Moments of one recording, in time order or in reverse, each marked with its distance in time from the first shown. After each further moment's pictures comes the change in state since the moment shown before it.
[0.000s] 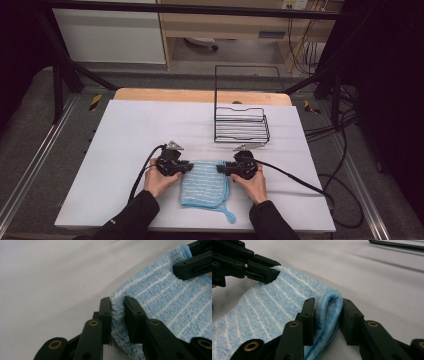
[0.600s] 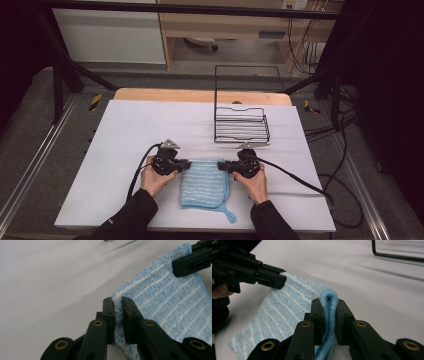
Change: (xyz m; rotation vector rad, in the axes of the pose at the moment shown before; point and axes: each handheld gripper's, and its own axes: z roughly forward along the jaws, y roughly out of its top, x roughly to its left) left arm 0.000 0.003 -0.021 -0.065 -0.026 0.011; right arm 0.007 0.006 -0.017 -0.060 0.060 0.045
